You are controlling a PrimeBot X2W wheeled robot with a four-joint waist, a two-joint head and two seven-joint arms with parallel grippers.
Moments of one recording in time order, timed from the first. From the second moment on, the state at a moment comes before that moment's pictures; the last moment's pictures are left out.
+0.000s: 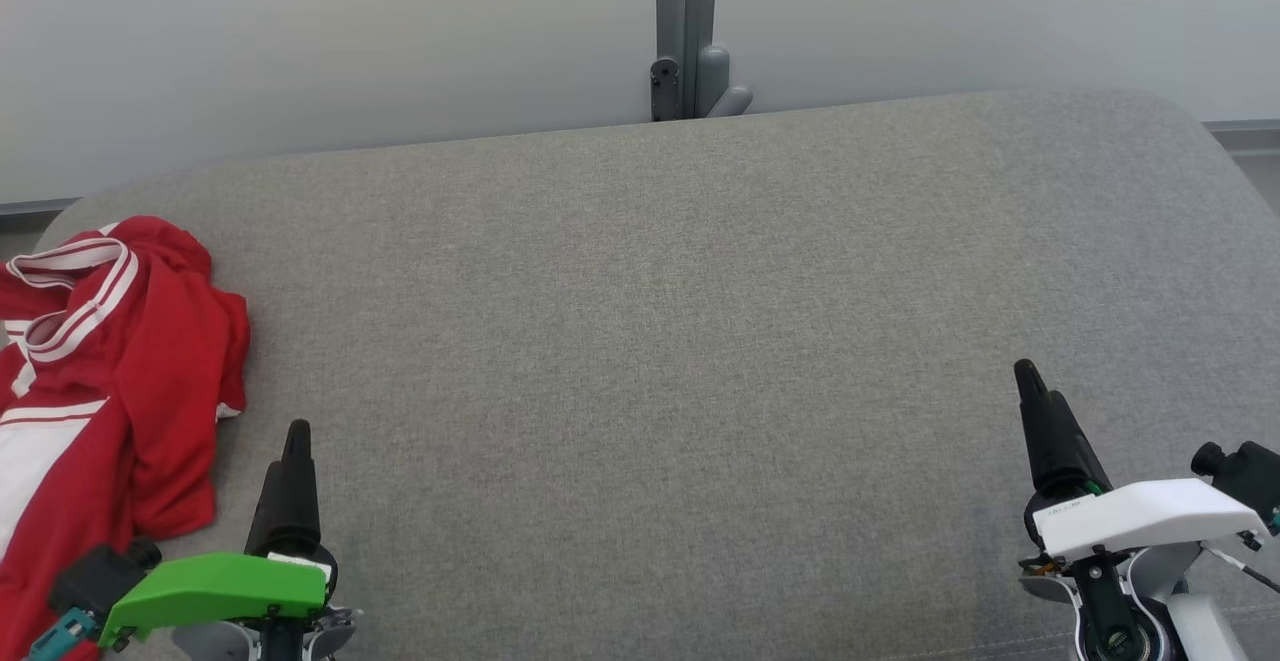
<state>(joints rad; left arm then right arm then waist) -0.06 0.06 0.03 0.26 -1.16 -0.10 -0.03 -0.05 -0.06 -0.05 0.15 1.01 0.13 -0.03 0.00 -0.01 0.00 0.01</state>
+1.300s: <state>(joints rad) -0.04 0.12 0.00 0.26 -0.51 -0.11 -0.15 -0.04 -0.10 0.01 0.17 0.41 0.13 -0.15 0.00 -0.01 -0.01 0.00</state>
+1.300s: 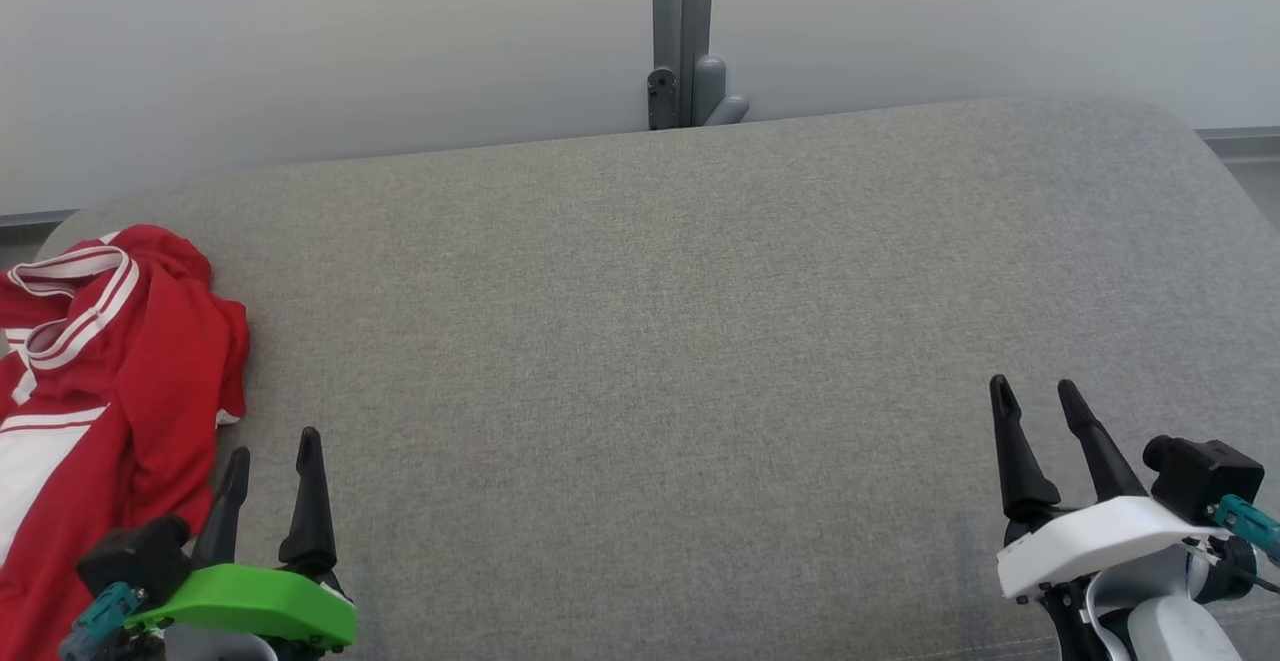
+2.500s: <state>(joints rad) -0.02 0.14 0.03 0.30 -0.22 -0.12 -0.23 -0.02 -0.11 0.00 0.16 0.11 0.13 -0.23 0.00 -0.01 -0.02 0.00</state>
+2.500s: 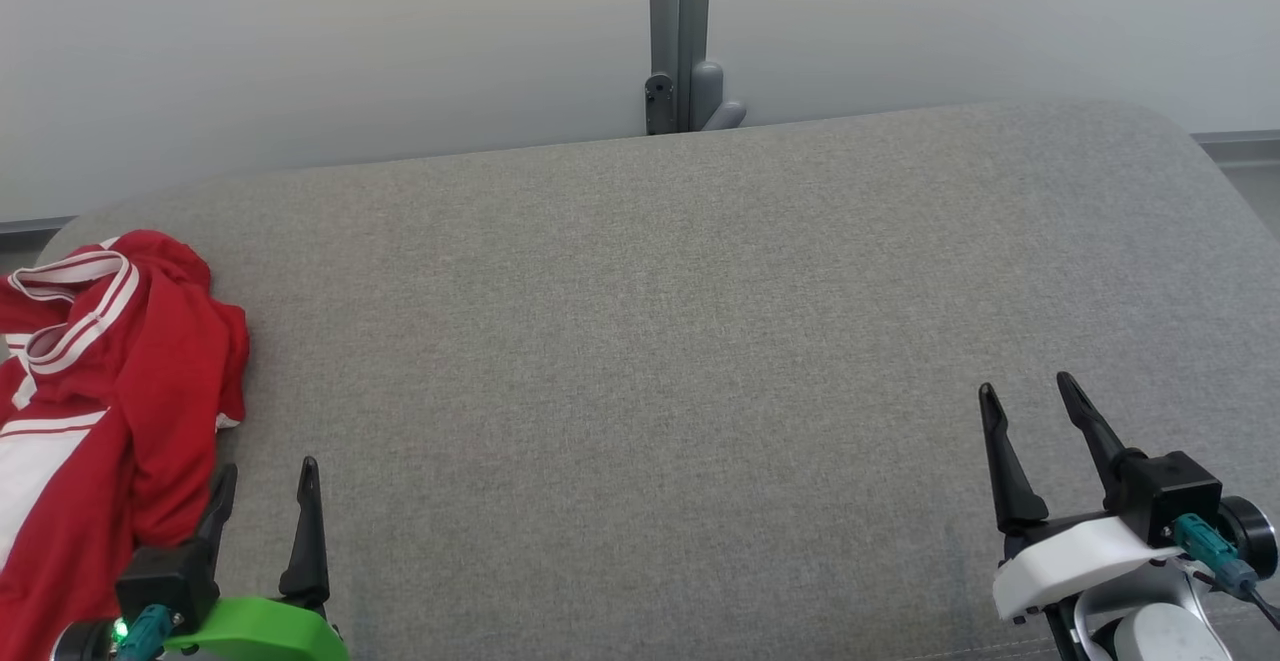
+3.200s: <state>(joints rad) -0.02 0.12 0.08 0.34 -0.13 -0.13 -0.26 -0.03 -0.11 0.02 0.20 0.05 0.13 -0.26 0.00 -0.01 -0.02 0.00</state>
